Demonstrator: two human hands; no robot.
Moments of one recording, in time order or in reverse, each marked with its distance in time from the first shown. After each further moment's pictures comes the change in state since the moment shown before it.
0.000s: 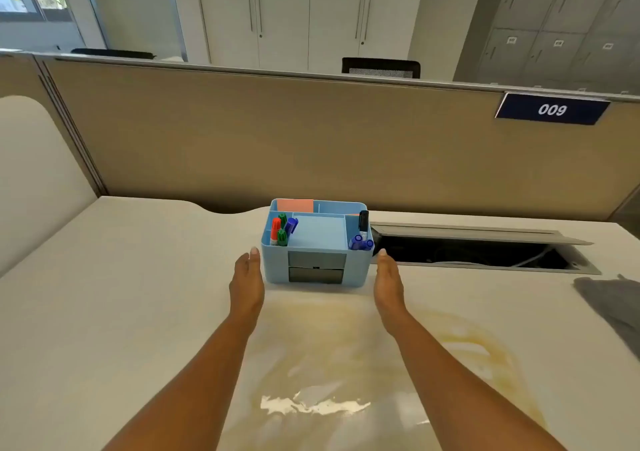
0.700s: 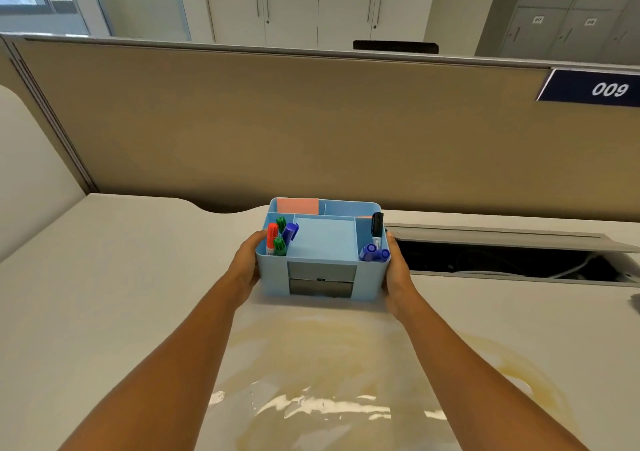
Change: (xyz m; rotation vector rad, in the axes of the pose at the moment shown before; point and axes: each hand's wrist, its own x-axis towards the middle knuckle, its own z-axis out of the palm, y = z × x) left_hand 0.079 0.018 0.015 -0.284 -0.243 -0.099; right_hand 0.088 0.012 0.021 0.419 -0.222 0.182
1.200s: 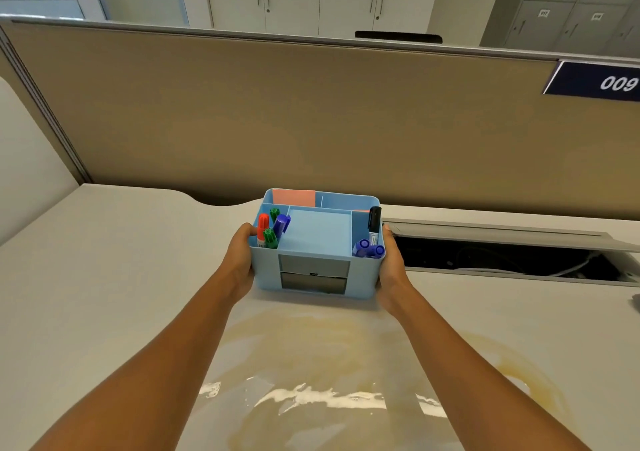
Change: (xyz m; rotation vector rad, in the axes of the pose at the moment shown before) left_hand 0.005 -0.004 0.002 -0.108 0.051 -0.027; right_hand -0.002 -0.002 0.008 -0.012 -0.013 -0.006
